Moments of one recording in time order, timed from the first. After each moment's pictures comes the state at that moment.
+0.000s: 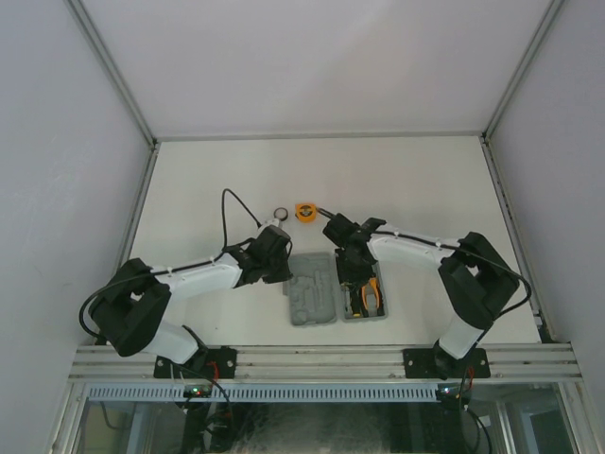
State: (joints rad) left arm -0.76 1.46 0.71 -0.24 -0.11 -0.84; right arm 0.80 1.75 1.06 -0.84 0.04 0.63
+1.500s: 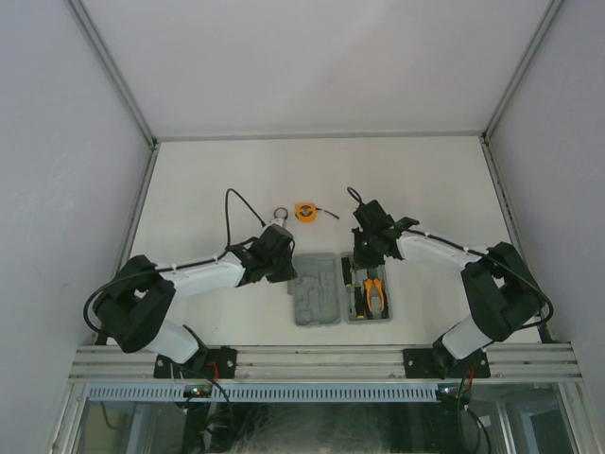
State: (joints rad) left arm -0.77 1.48 0.72 -0.21 -0.08 -0.84; right arm 0.59 1.53 0.89 -0.50 -0.07 0.58
